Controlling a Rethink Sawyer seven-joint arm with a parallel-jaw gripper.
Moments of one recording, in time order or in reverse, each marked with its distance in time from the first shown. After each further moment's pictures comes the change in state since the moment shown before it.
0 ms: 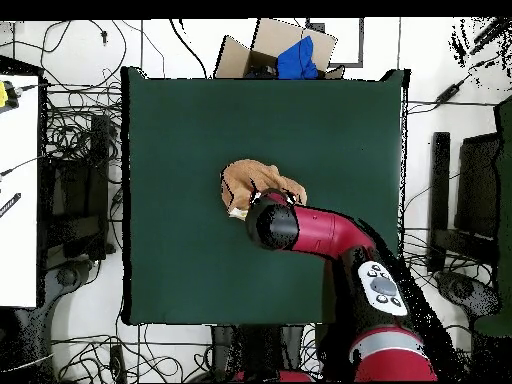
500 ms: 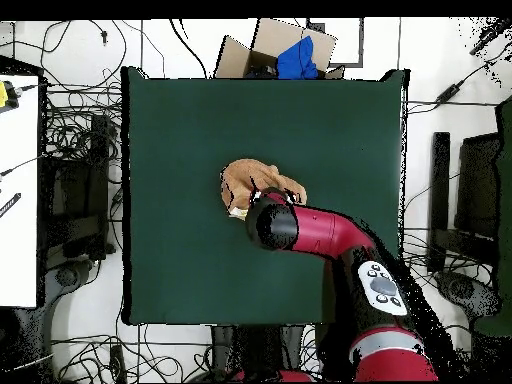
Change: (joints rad) arm 0.000 0.000 0.001 0.000 0.000 -0.009 0.000
